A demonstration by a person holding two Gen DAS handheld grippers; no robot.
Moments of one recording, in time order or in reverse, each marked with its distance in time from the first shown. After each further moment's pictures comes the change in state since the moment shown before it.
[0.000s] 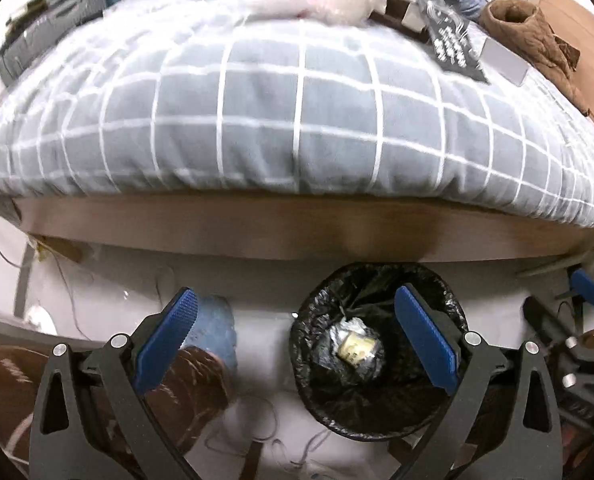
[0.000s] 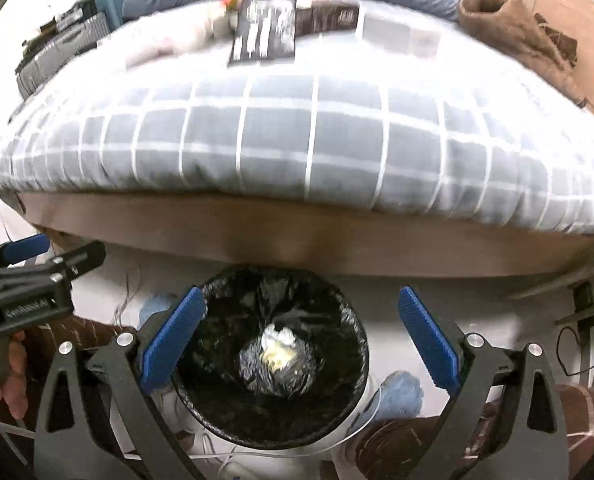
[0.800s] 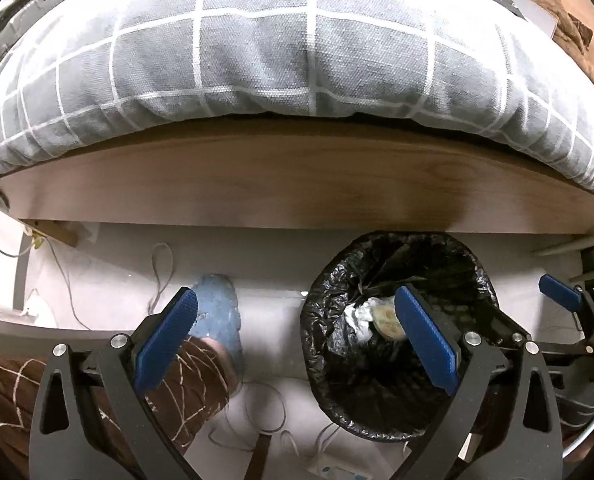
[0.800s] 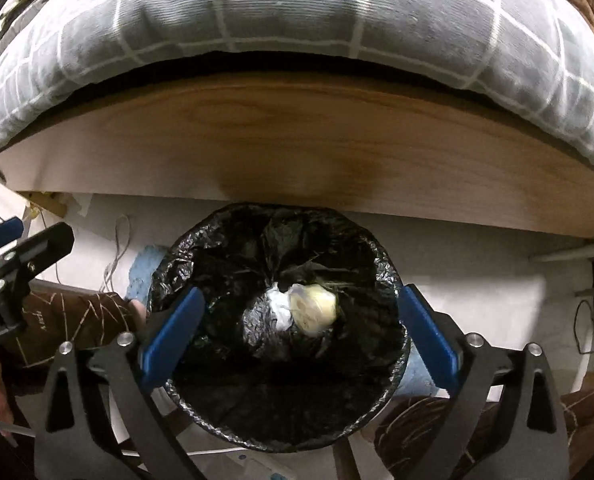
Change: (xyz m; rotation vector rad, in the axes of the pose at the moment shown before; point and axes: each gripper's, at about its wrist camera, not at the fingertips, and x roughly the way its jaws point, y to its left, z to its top) left arm 0.064 0.004 -0.022 0.008 0.103 0.012; right arm 0.110 0.017 -0.035 0.011 0.233 0.032
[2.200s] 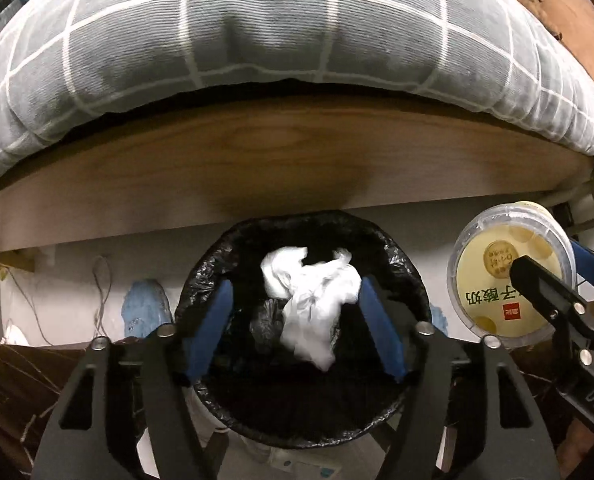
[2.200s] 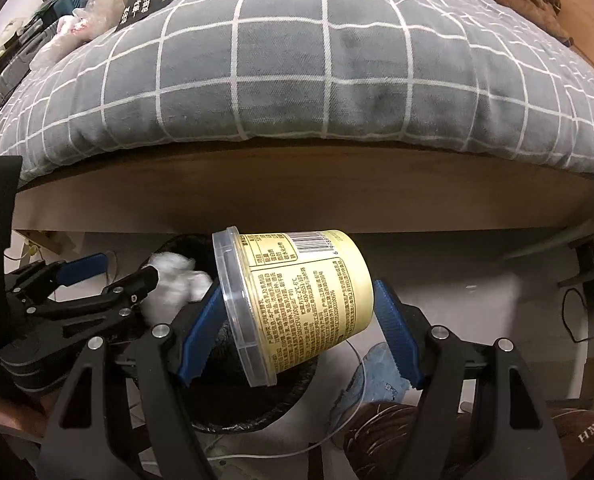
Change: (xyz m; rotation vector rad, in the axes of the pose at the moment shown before) left arm 0.018 -0.127 0.003 0.143 0.063 -0.111; right arm -0.067 -0.097 -0.020 0.086 -0.112 -0.023
